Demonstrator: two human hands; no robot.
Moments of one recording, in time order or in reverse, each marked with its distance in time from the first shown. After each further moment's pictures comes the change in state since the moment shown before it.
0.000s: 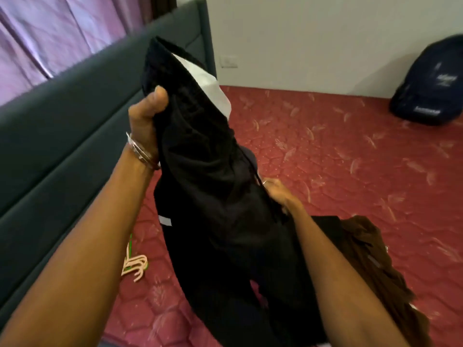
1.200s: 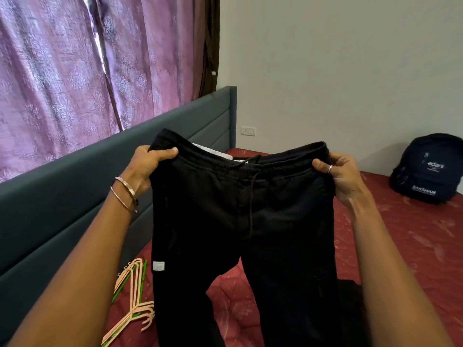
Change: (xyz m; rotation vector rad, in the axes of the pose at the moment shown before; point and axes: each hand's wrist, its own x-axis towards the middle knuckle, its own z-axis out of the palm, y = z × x) left_hand -0.080 0.114 -0.106 0.482 0.730 -0.043; right_hand -0.077 -0.170 -0.019 0.273 -0.002 -0.729
